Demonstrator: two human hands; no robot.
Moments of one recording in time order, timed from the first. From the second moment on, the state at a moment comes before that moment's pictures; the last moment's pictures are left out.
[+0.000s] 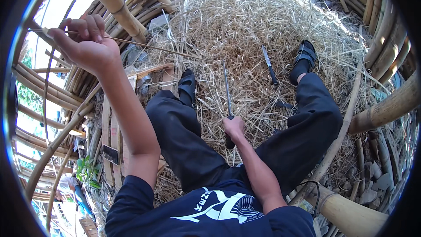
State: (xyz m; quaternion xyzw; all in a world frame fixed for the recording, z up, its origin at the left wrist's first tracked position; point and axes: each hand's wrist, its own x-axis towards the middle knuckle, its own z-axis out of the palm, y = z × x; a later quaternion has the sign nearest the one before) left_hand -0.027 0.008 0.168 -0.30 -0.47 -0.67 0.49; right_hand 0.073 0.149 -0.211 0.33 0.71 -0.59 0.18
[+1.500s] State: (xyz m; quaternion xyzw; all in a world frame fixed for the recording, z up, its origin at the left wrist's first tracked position) left_hand -0.028 0.015 0.093 -0.25 -0.45 -0.69 0.51; right_hand 0.095 0.121 -0.022 0.00 0.82 -0.56 -0.11
